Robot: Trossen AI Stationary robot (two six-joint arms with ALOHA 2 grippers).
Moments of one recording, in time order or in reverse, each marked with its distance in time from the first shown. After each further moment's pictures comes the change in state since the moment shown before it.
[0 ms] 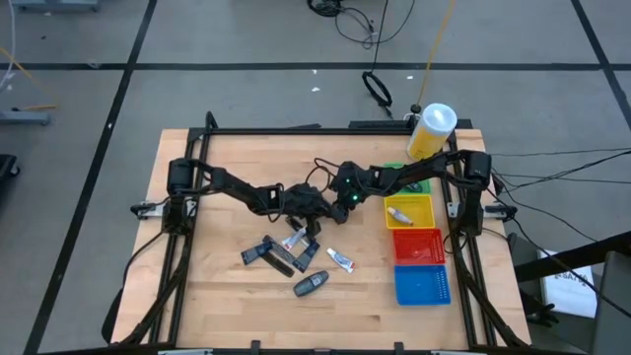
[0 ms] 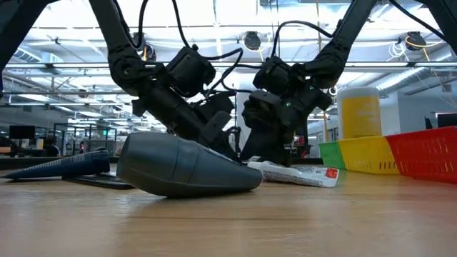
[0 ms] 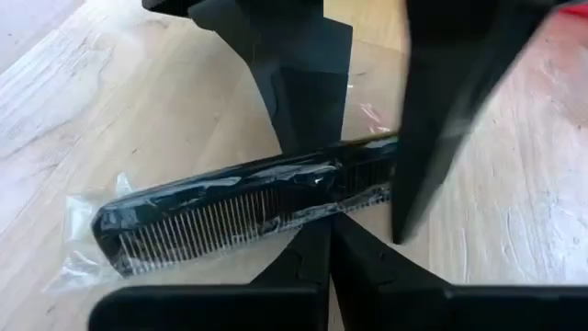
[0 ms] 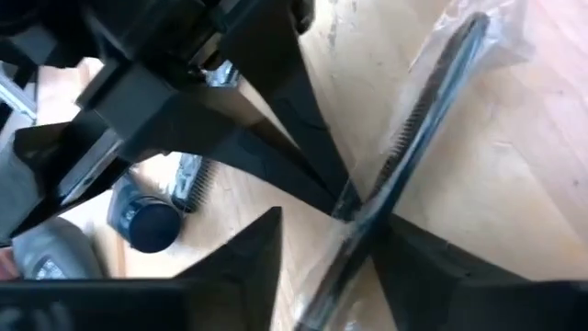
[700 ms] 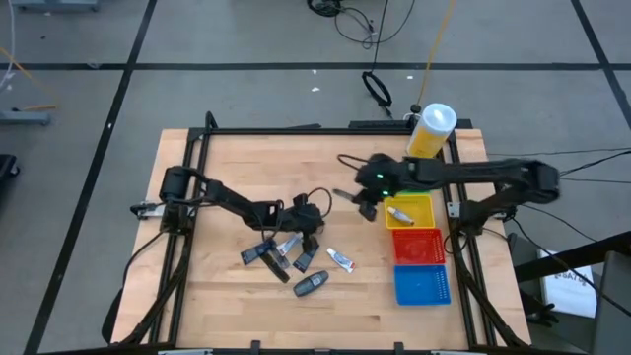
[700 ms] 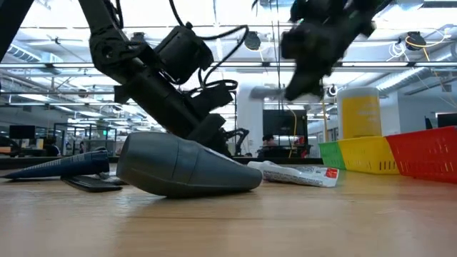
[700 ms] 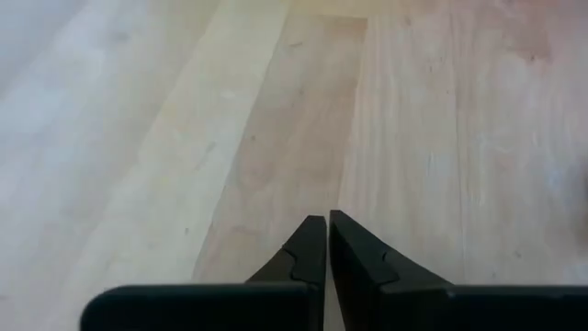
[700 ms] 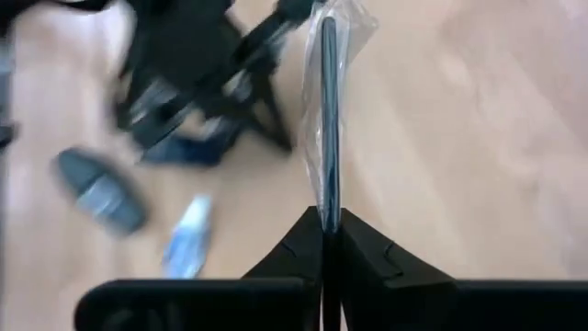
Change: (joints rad) left arm -0.178 -0.049 -0.005 0.001 -0.265 0.071; right arm 0.079 -0.588 -0.001 -0.576 0.280 -0.149
